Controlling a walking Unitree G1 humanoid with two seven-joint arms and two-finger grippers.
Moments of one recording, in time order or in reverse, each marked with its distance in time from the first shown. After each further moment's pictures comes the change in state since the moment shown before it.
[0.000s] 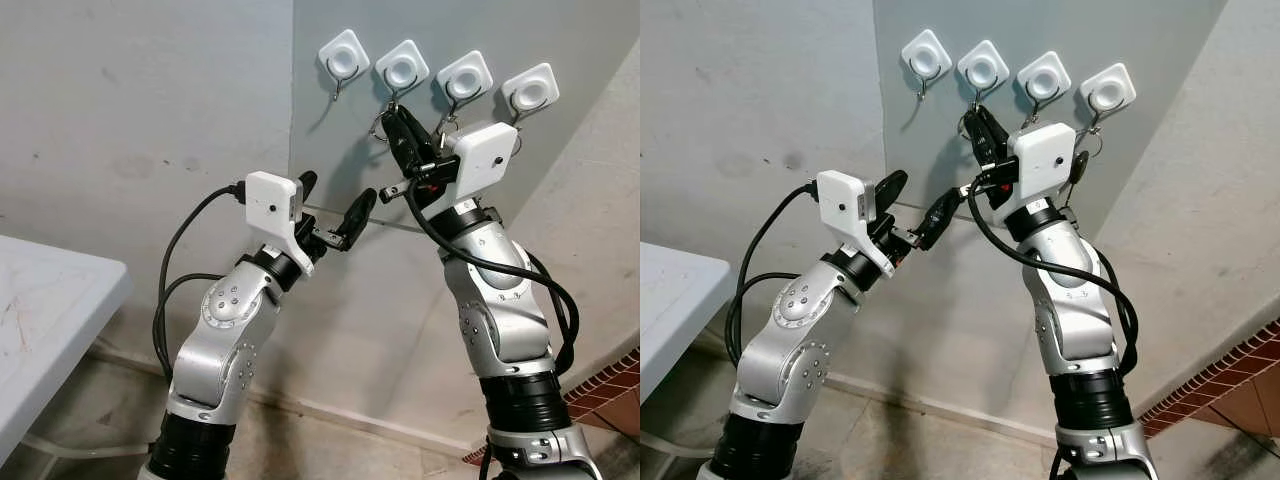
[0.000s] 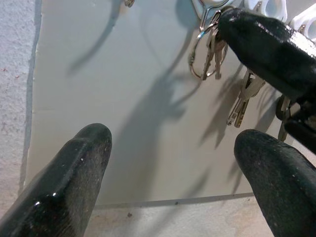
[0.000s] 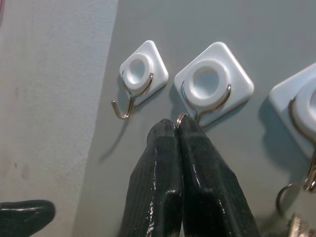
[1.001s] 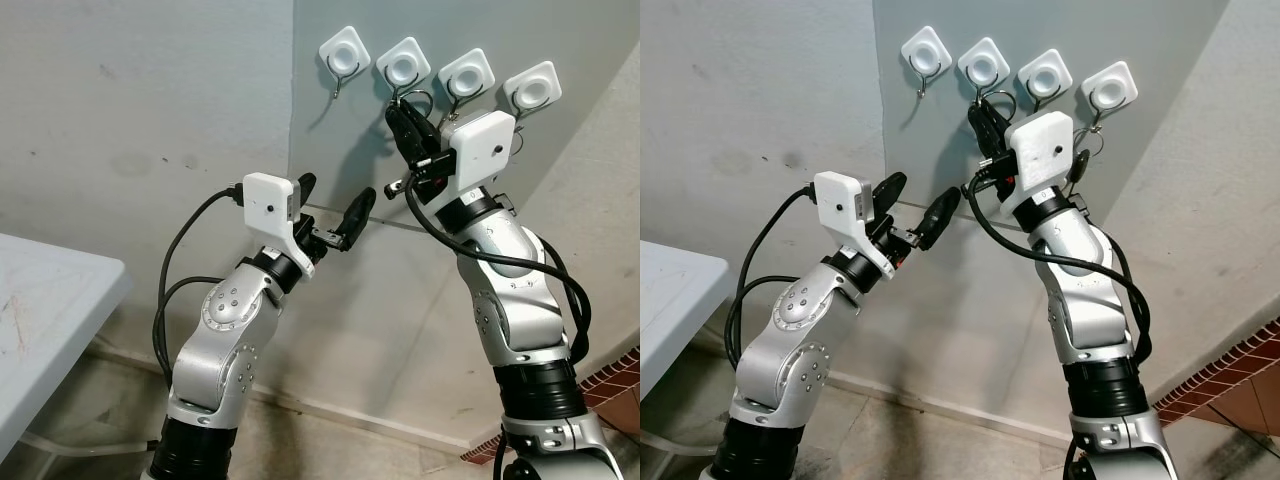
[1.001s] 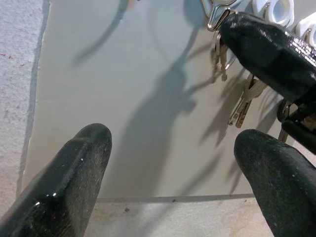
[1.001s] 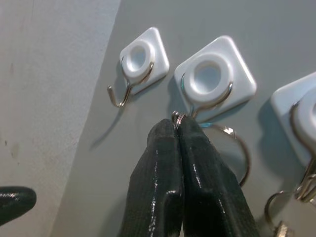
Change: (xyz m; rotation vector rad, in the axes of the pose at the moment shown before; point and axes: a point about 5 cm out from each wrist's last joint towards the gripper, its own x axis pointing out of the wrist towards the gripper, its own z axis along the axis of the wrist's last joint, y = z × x) left arm -0.002 -0.001 0.001 -0.037 0.000 0.018; right arm 0.001 -0.006 0.001 -0.086 0.036 0.042
